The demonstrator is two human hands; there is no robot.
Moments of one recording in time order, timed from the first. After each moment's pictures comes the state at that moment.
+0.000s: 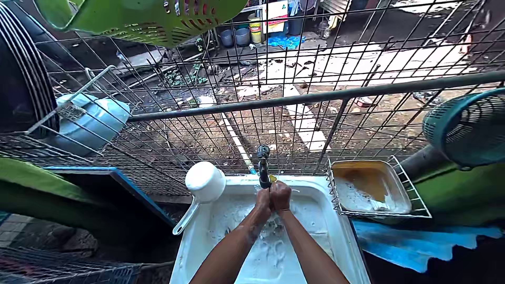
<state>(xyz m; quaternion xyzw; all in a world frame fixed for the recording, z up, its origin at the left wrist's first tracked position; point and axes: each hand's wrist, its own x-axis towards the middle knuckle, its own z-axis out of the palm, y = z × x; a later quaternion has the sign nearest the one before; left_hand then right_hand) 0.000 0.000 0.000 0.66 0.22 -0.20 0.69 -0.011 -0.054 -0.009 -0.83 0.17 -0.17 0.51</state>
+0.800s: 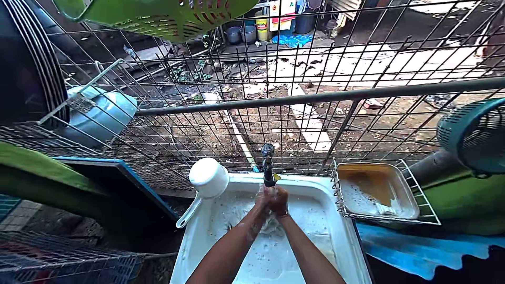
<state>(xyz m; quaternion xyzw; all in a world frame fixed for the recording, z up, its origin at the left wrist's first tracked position) -0.003 0.028 -0.026 0.71 0.10 -0.20 0.67 -0.024 -0.038 -0.022 -0.81 0.05 -0.26 0.52</state>
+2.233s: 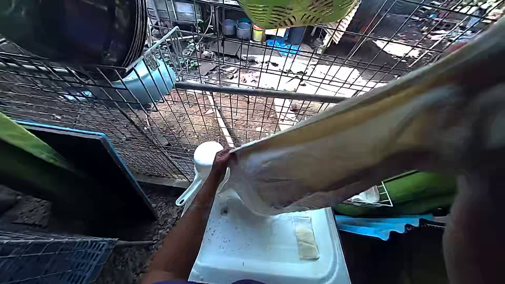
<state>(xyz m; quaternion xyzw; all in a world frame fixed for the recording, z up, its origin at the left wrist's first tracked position) 0.029 0.183 0.078 0.61 -0.02 -0.02 0.79 -0.107 -0.106 0.418 -0.65 -0.16 -0.23 0.71</state>
